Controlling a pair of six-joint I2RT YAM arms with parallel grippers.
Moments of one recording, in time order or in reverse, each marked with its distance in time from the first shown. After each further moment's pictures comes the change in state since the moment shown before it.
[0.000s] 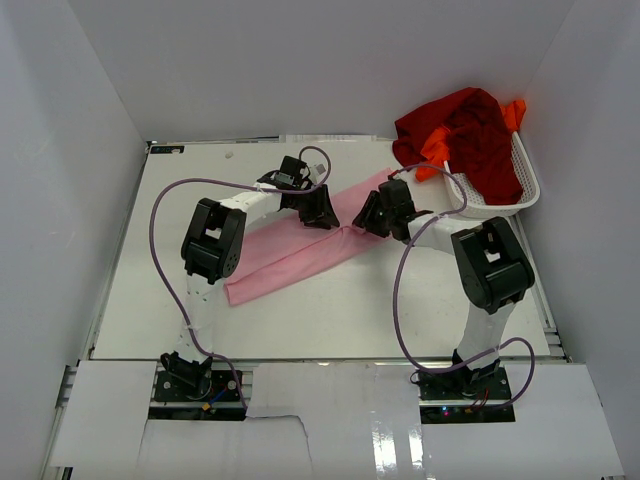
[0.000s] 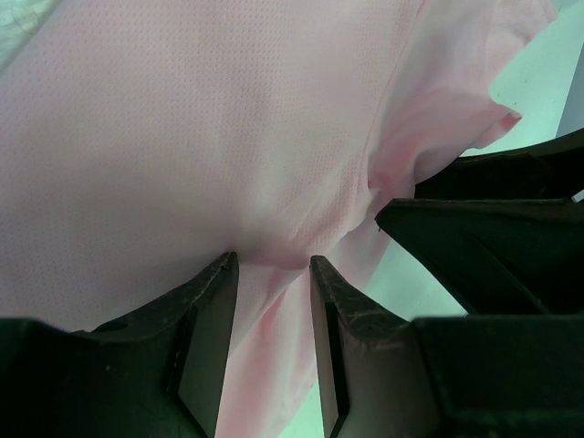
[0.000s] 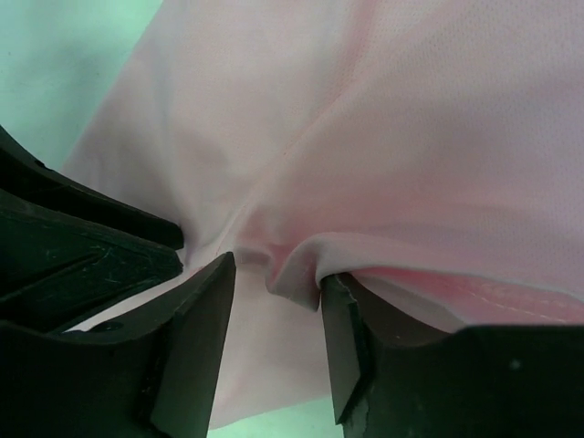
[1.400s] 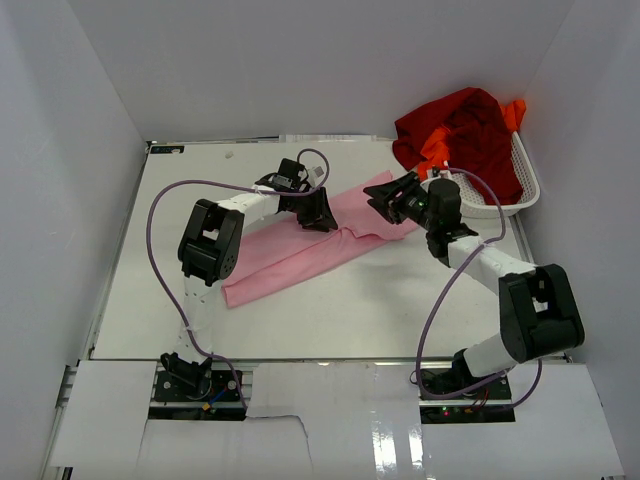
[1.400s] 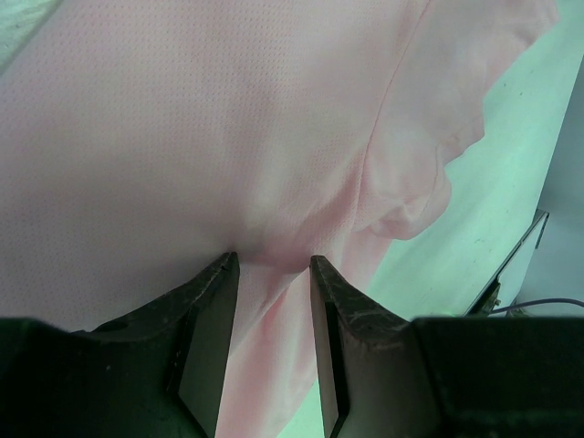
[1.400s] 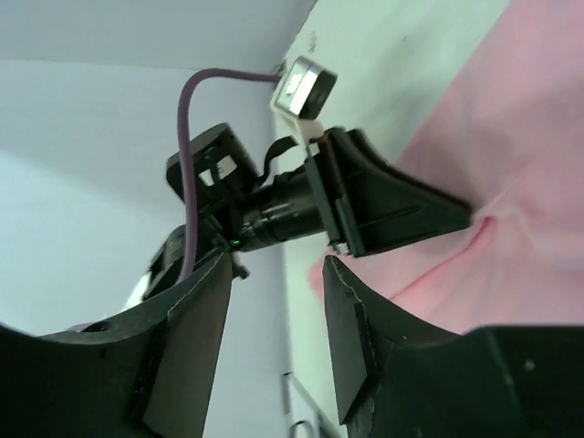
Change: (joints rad) left arm 0.002 -0.035 -0.059 0.019 -0.005 0.002; right arm -0.142 -0.364 -0.282 0.414 -0.350 0.600
